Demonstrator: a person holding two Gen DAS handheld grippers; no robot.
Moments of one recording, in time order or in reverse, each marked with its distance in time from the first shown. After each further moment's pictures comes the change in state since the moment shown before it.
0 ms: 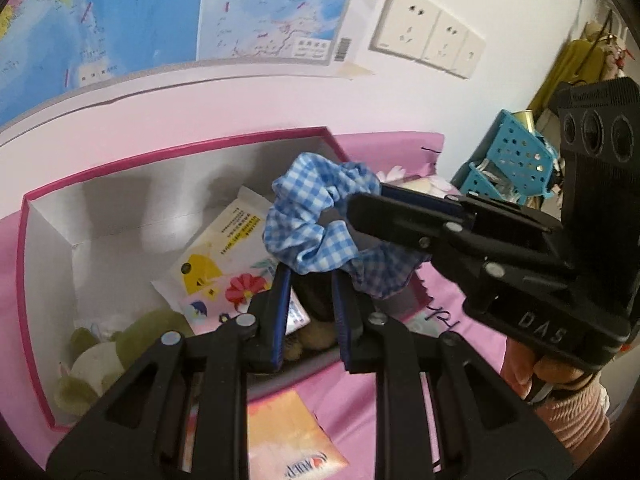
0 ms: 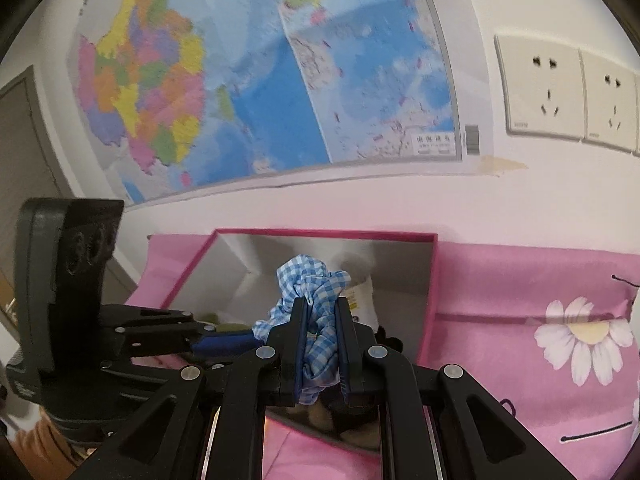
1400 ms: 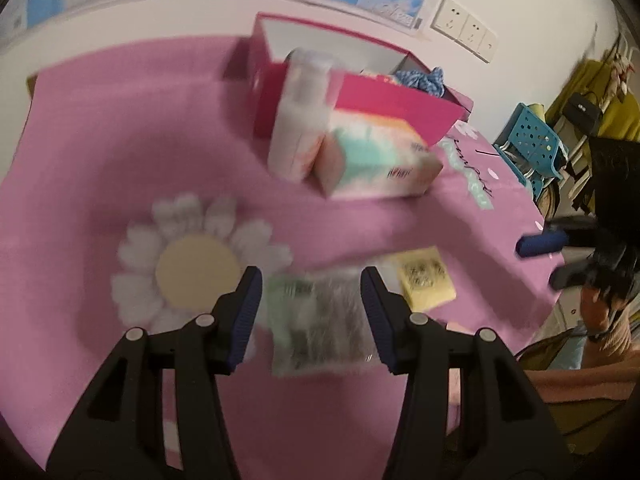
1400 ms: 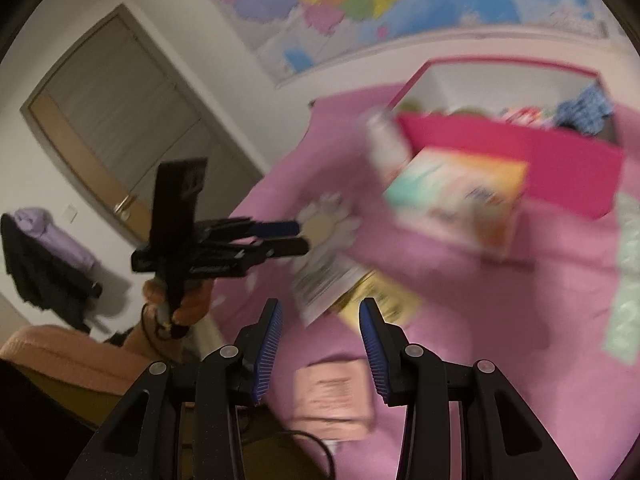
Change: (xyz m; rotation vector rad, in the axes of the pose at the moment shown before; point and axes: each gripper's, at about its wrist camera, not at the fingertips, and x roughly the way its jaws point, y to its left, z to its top) left arm -0.141 0.086 -0.256 -0.182 -0.043 0.084; right arm -0.062 0.157 -0.179 -0.115 0.355 0.479
